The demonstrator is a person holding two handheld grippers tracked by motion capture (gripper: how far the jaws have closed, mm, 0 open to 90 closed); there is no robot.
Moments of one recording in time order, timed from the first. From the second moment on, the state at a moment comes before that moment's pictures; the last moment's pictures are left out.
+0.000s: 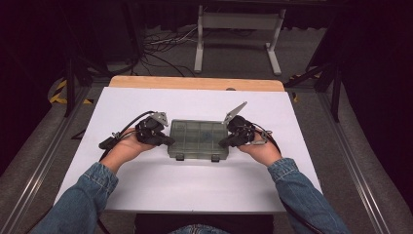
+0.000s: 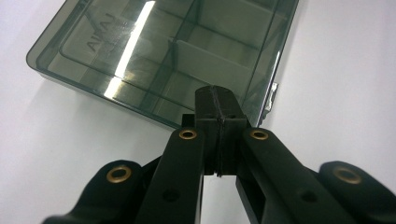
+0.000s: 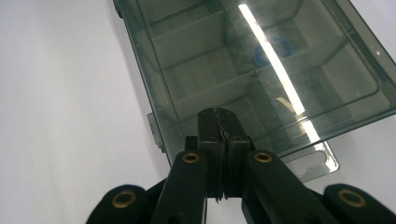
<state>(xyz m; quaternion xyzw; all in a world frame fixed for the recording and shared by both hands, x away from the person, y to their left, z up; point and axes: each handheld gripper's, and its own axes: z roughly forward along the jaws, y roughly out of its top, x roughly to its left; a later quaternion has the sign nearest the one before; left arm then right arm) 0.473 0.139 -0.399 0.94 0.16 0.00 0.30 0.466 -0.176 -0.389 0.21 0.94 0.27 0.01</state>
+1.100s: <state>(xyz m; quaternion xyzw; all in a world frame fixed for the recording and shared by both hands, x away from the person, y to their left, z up) 0.445 0.159 -0.374 0.90 0.18 0.05 0.40 0.440 -0.196 -0.362 0.22 0.89 0.39 0.09</state>
